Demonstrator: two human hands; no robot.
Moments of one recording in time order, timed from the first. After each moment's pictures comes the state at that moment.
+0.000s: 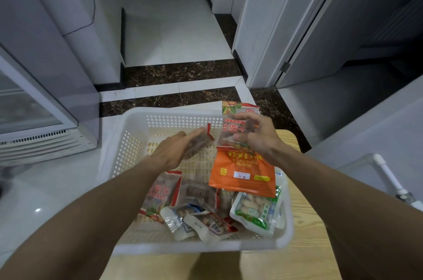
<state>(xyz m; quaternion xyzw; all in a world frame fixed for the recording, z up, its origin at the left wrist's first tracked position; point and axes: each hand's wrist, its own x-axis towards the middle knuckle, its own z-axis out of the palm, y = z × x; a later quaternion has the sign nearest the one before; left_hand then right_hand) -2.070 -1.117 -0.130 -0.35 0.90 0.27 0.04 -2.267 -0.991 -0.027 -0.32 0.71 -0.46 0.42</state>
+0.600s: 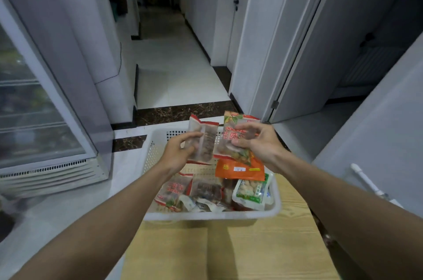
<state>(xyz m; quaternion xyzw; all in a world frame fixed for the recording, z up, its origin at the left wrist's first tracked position) -1.997 -1.023 -0.008 -0.34 0.71 0.55 -0.29 -2.179 -0.891 0.076 -0.33 0.68 -0.53 0.39</state>
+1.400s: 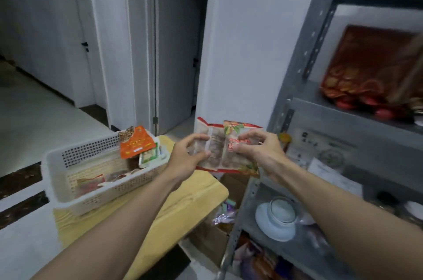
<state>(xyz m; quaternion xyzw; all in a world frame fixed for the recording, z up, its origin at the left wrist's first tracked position) -1.903 -0.662 0.117 0.00 0.77 0.60 -0.23 -1.955 -0.468 0.174 -0.13 0.79 -0.60 0.03</state>
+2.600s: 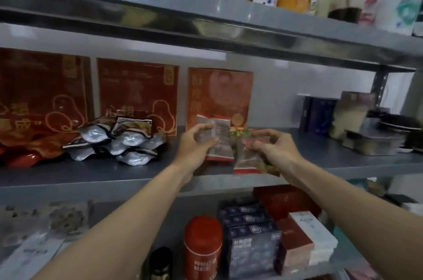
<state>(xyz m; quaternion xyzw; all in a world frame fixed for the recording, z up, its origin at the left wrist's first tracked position) -2.085 0.109 0.264 0.29 0.67 0.68 -0.05 -1.963 0.266 0.295 0.16 0.77 -0.54 -0.30</state>
